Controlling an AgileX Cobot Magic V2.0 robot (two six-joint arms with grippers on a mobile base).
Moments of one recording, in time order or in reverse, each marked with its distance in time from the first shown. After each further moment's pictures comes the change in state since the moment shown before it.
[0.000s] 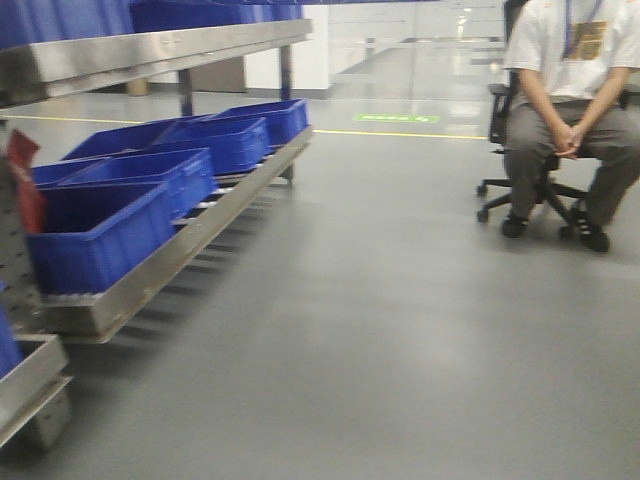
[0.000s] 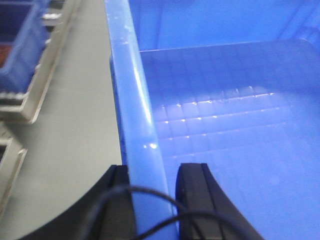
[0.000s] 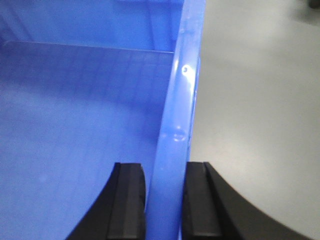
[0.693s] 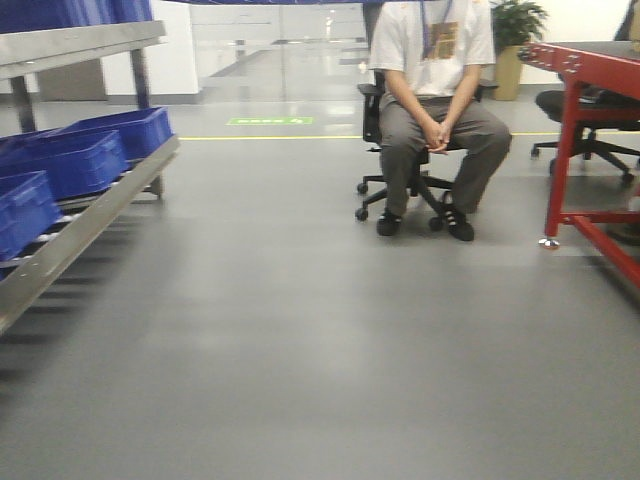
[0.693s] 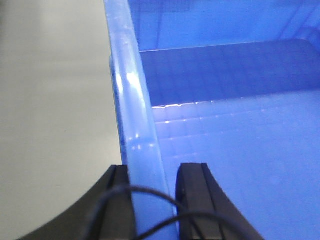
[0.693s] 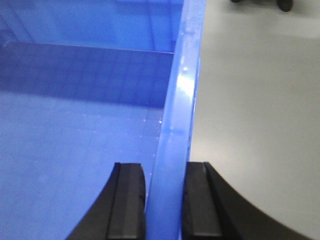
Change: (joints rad) left arm 0.000 0.000 0.000 0.000 0.000 0.000; right arm 0.000 0.000 0.000 0.000 0.000 0.000
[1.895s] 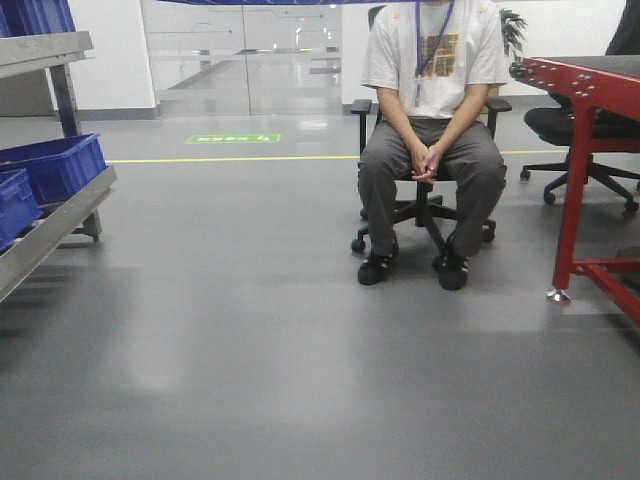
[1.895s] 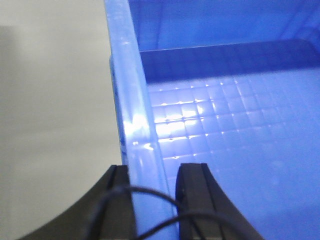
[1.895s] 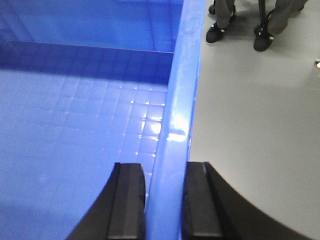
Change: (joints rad) left arm 0.000 0.000 0.000 0.000 0.000 0.000; right arm 0.000 0.000 0.000 0.000 0.000 0.000
